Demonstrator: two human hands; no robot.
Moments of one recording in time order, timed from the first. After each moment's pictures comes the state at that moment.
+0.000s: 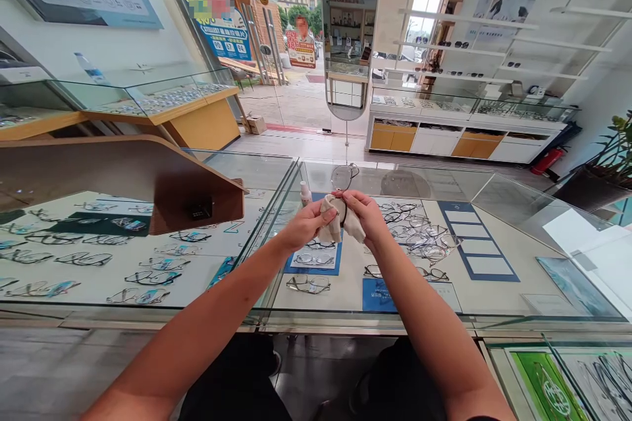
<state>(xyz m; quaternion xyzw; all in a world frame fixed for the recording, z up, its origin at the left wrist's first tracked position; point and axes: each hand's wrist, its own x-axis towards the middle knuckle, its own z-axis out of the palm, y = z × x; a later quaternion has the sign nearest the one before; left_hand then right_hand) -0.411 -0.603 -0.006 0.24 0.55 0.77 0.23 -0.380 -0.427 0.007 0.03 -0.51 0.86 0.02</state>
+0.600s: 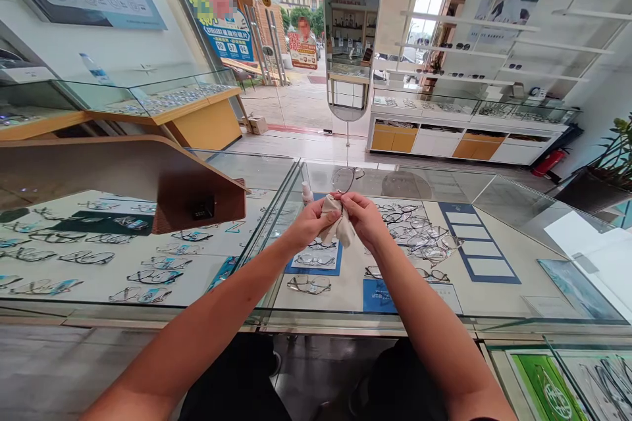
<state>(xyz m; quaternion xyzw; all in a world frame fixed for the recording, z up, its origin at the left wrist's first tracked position) -0.410 -0.598 -0.007 0.24 0.56 0.77 0.18 -0.382 -0.430 0.002 0.04 -0.50 0.86 0.01</state>
